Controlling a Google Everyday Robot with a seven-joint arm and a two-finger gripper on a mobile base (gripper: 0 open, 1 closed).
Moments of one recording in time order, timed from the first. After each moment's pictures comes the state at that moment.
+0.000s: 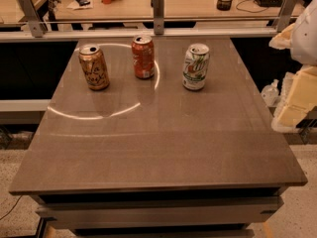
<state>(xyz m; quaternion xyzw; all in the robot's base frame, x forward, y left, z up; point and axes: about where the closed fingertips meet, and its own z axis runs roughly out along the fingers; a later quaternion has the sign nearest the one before) 0.438 -0.217 0.976 -0.60 0.78 -0.03 0.16</state>
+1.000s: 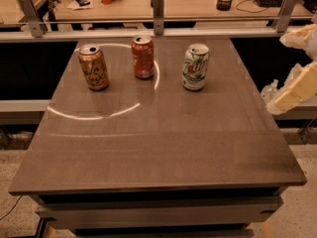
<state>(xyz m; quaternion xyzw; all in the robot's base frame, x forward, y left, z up) 0.481 -0.240 0.965 -0.54 0.79 0.06 0.30</state>
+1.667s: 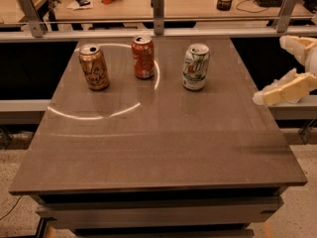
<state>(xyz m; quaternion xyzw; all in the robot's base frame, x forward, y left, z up) 0.520 -0.242 0.954 -0.45 0.72 0.17 0.51</state>
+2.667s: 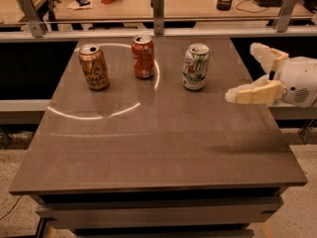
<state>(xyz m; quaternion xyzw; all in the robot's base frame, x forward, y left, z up) 0.524 -0.184 0.954 -0.37 0.64 0.31 0.60</state>
